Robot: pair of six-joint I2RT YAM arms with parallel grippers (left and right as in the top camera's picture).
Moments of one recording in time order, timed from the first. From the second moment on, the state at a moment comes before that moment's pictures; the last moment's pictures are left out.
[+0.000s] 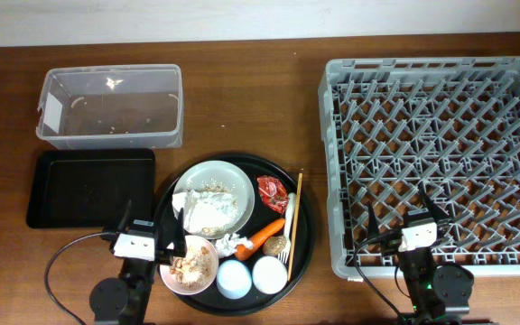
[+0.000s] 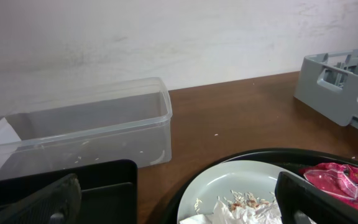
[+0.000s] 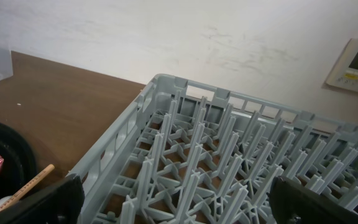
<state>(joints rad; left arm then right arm) 0.00 0.01 0.01 -0.07 0.15 0.09 -0.03 0.01 0.01 -0.06 -0.16 -0.21</state>
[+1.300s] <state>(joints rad) 0.00 0.16 0.27 -0.40 0.15 0.00 -0.03 0.10 0.32 -0.51 -0.17 0.03</state>
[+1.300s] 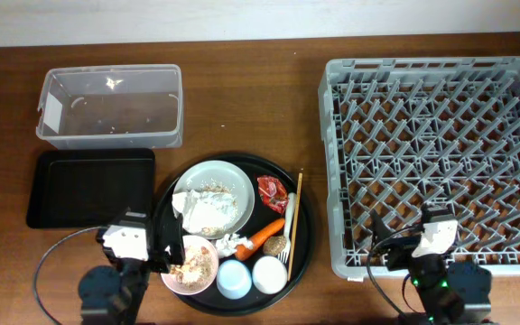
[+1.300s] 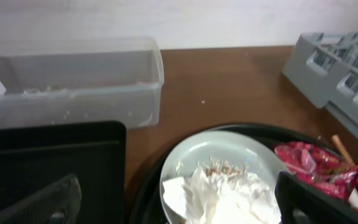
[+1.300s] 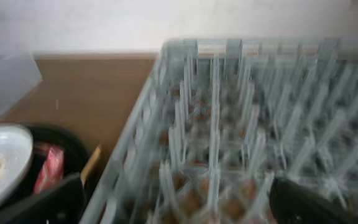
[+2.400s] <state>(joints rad) -0.21 1.64 1.26 -1.05 0.16 -0.02 -0.03 0.94 0.86 -1.09 -0.29 0.05</state>
